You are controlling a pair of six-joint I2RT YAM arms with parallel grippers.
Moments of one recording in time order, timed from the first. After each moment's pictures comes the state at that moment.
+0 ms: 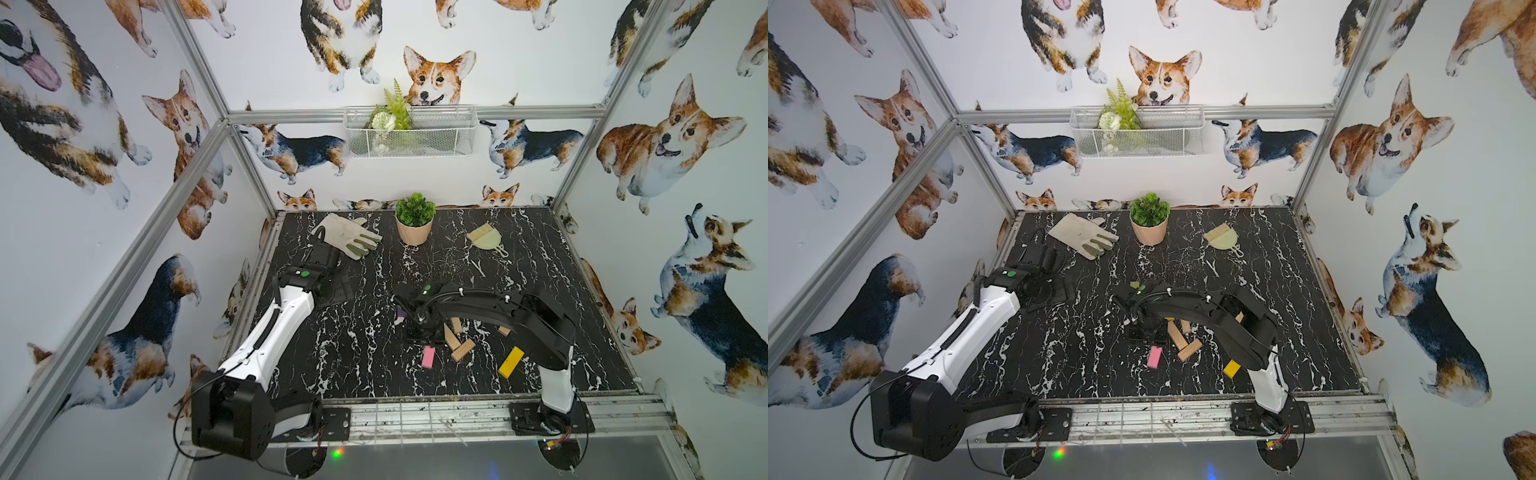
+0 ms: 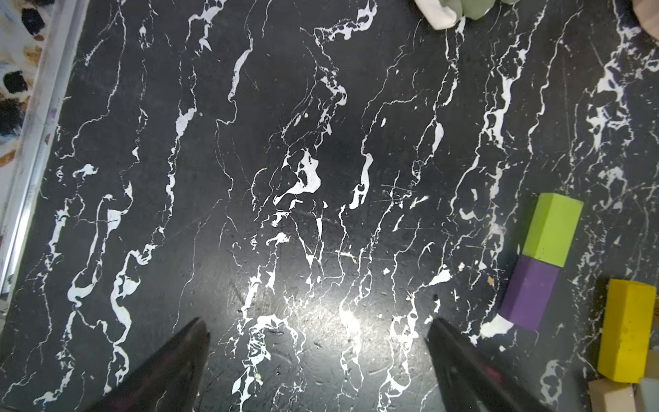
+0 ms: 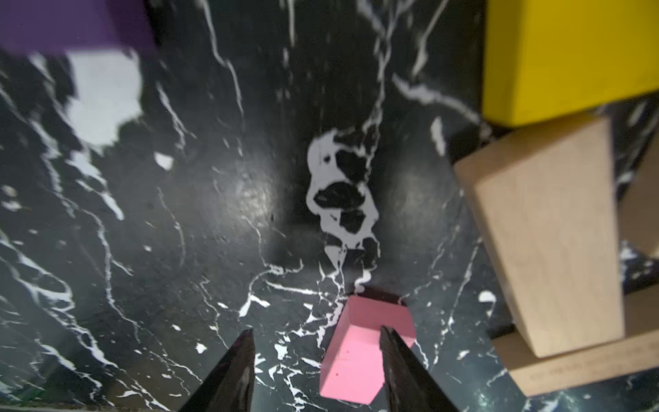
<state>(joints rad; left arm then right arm) -0.25 1.26 1.03 -0.94 -0.17 -0.52 1.06 1.97 1.42 -0.98 -0.10 1.07</state>
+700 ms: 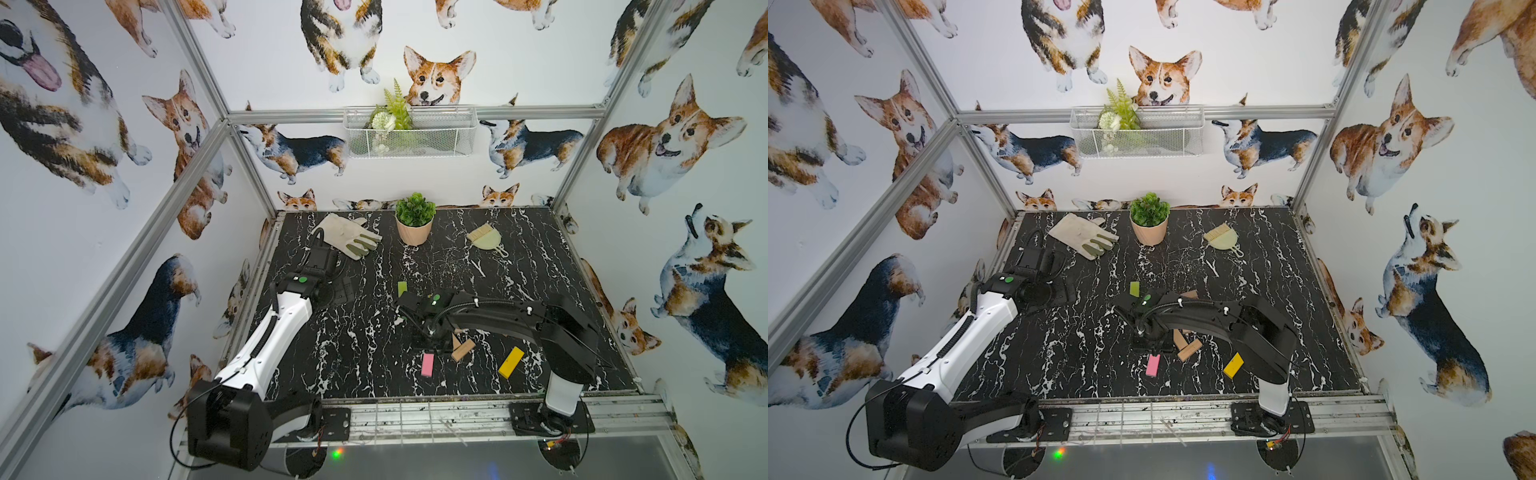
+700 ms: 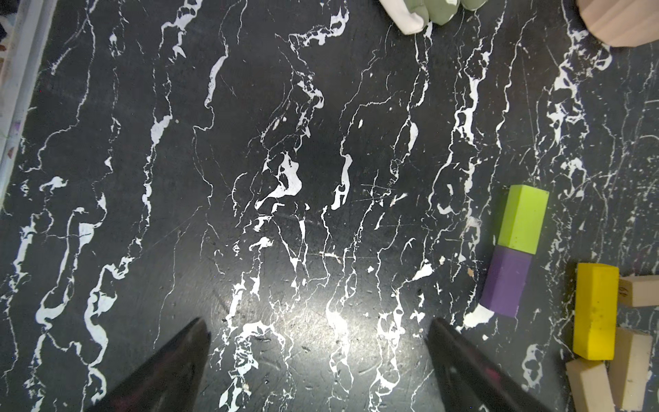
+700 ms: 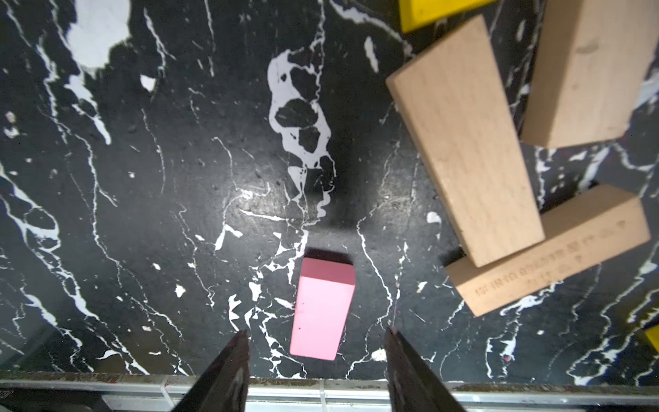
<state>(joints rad) -0.25 1.23 1.00 -0.89 -0.13 -0.49 1.11 1.83 1.32 -1.00 -0.03 1.12</state>
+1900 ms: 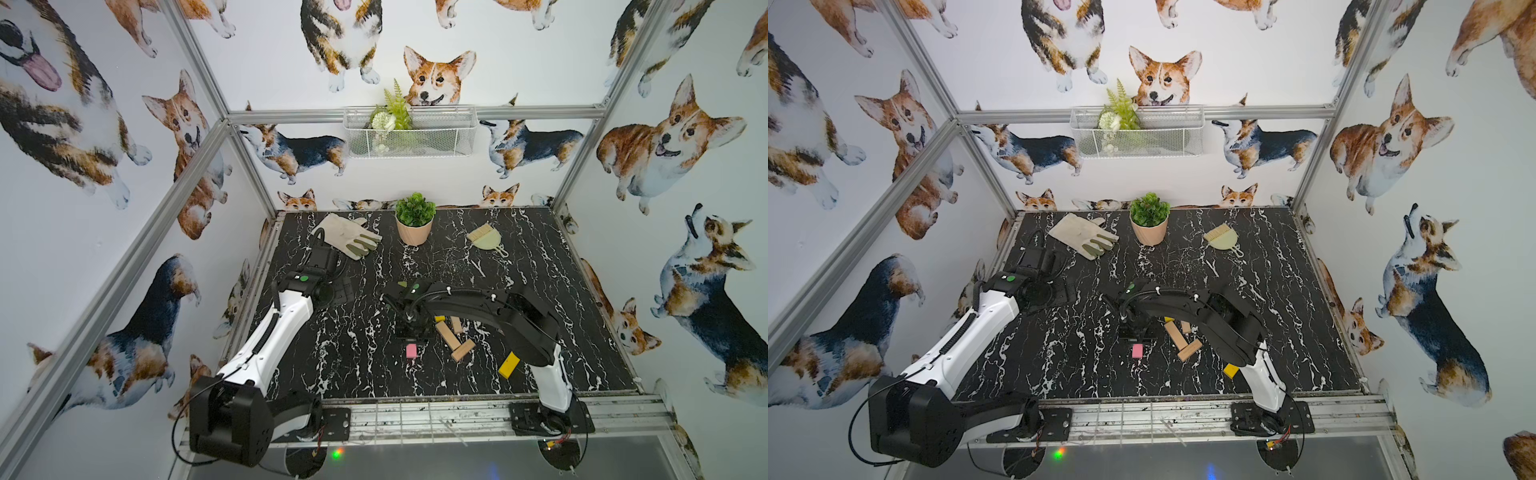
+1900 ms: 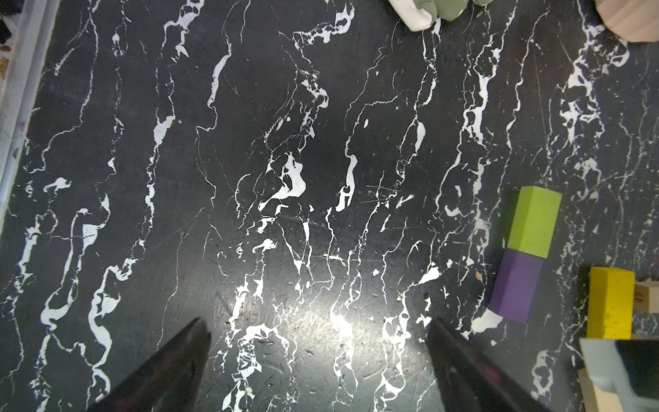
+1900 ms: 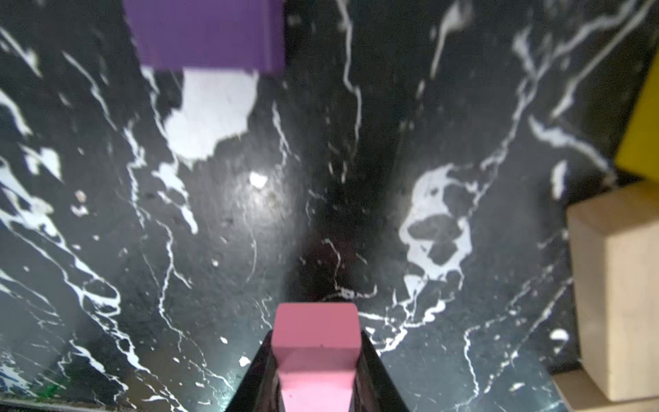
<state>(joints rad) -0.24 1.25 1.00 -0.88 -0.14 -0.49 1.06 2.08 1.57 -0.99 -0.10 1.01</state>
